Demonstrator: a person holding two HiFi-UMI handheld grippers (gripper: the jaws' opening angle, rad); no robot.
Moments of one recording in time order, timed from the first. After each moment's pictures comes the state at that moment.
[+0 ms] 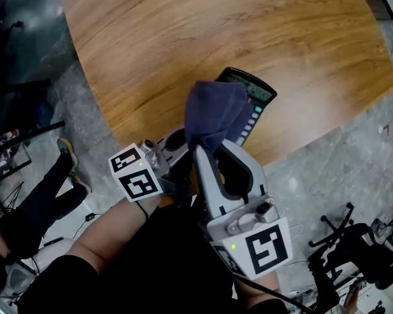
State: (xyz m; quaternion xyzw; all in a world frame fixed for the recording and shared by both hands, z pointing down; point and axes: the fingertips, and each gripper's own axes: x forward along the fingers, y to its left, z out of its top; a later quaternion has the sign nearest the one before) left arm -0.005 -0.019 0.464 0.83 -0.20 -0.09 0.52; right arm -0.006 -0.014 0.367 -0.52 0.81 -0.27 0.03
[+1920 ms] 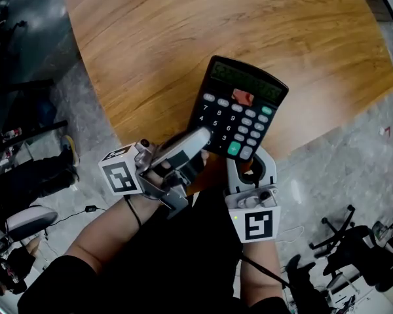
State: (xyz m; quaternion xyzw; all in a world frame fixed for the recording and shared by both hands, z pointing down) left arm -0.005 -0.020 0.416 0.75 -0.13 -0.21 0.62; right arm 0.039 0.018 0.432 -0.55 0.83 -0.05 -0.06
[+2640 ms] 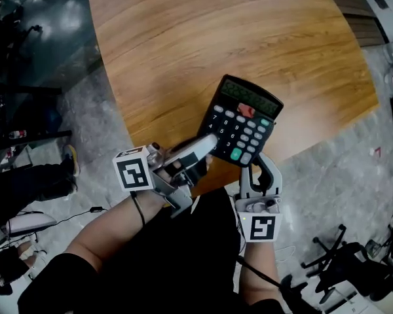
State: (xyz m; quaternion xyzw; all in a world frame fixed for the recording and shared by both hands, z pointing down) left arm 0.001 -0.024 0.363 0.76 -0.13 -0.19 0.61; right arm 0.078 0.027 0.384 -0.58 0.81 0.00 -0.07
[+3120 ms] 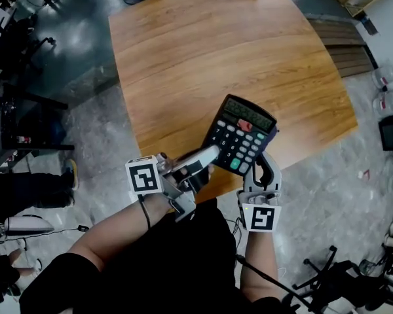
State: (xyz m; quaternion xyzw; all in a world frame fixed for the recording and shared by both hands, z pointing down) left arm -0.001 -0.023 0.285 0.77 -0.12 -0.21 0.59; right arm 0.092 -0.005 0.310 -0.60 0.80 0.05 -0.06
